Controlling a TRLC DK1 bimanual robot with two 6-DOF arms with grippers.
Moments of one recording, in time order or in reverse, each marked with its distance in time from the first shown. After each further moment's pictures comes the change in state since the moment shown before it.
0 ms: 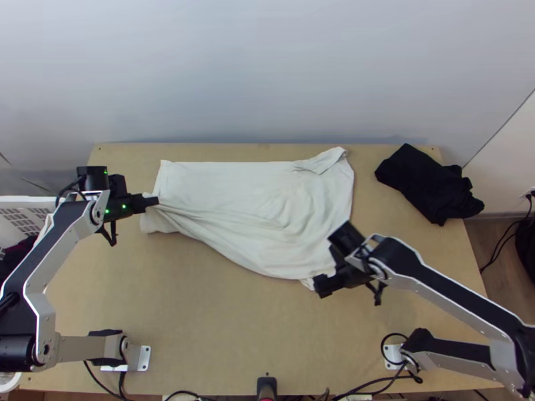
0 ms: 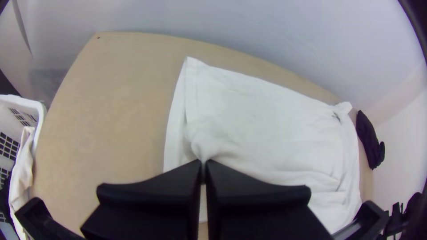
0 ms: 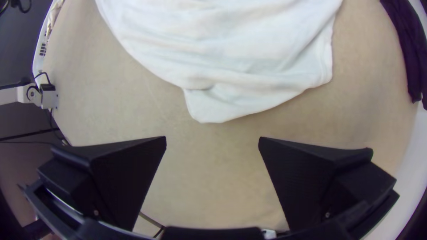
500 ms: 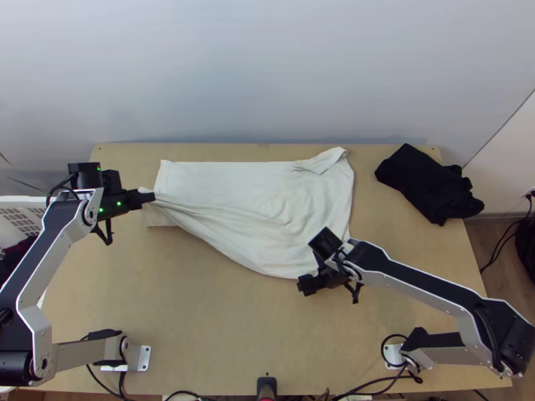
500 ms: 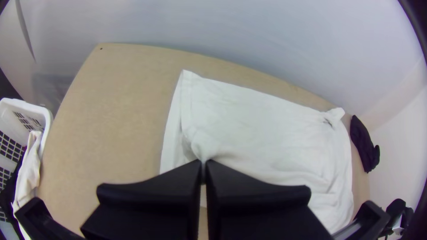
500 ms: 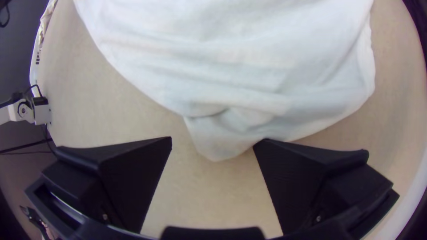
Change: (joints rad) left arm -0.007 -0.066 0.038 -0.060 -0.003 -0.019; right arm 0.048 0.178 -0.069 0.256 -0.015 0.090
